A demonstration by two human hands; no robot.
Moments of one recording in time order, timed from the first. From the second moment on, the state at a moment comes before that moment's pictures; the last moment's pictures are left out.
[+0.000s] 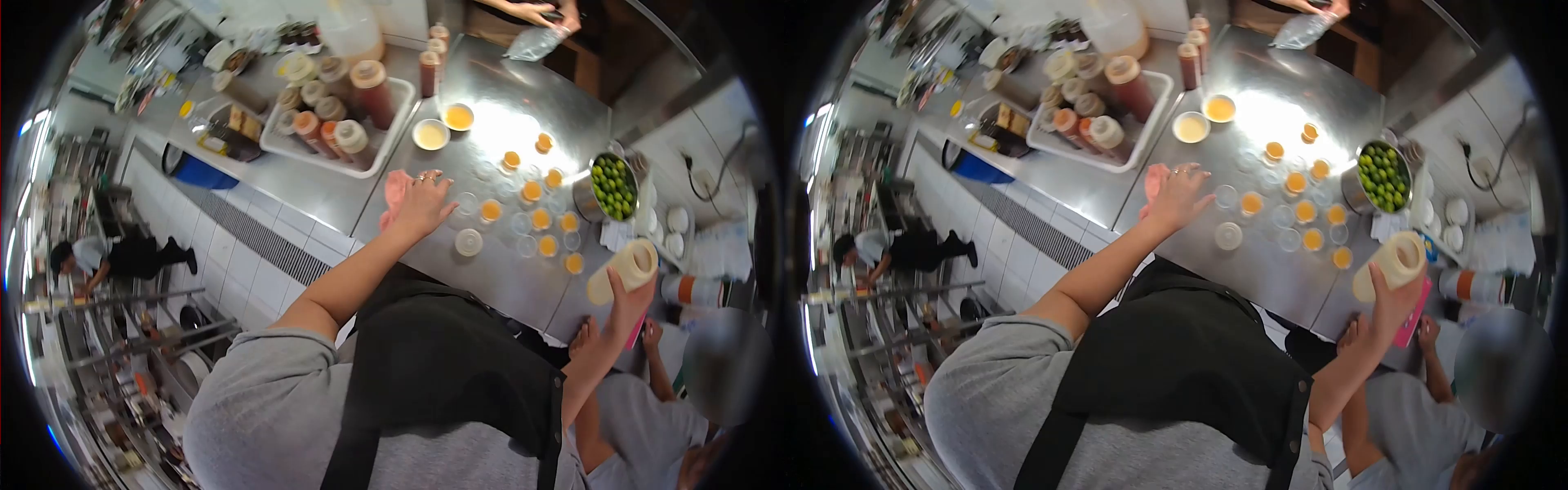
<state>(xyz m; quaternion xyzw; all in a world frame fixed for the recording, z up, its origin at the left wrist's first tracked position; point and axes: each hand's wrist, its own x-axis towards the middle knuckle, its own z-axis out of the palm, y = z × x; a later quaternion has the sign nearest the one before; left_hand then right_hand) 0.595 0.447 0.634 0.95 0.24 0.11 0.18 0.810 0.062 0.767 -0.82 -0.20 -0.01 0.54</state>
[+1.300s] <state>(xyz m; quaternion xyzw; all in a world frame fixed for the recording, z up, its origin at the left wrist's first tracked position) 0.586 0.419 0.622 0.92 0.29 0.19 0.20 0.838 0.059 0.763 -0.68 -0.07 -0.15 0.71</state>
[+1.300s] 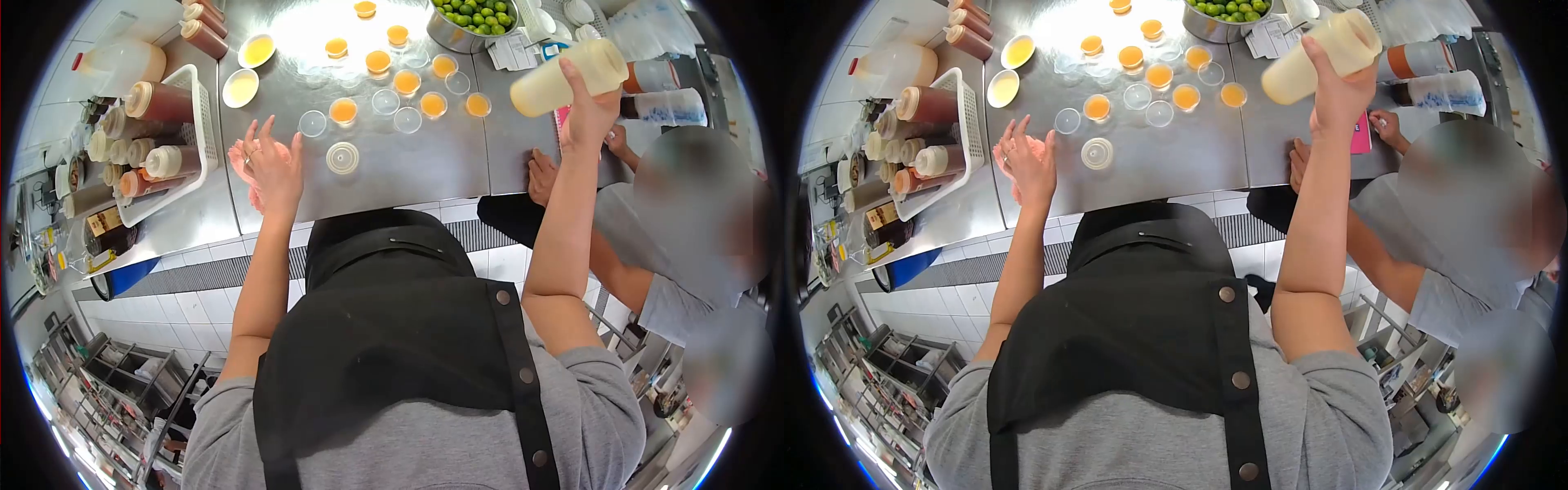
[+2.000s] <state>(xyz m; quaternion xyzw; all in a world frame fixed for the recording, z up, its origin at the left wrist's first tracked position) 0.564 0.452 0.554 0.92 0.36 0.14 0.10 0.873 0.034 0.631 -0.79 -0.07 -0.28 0.54</state>
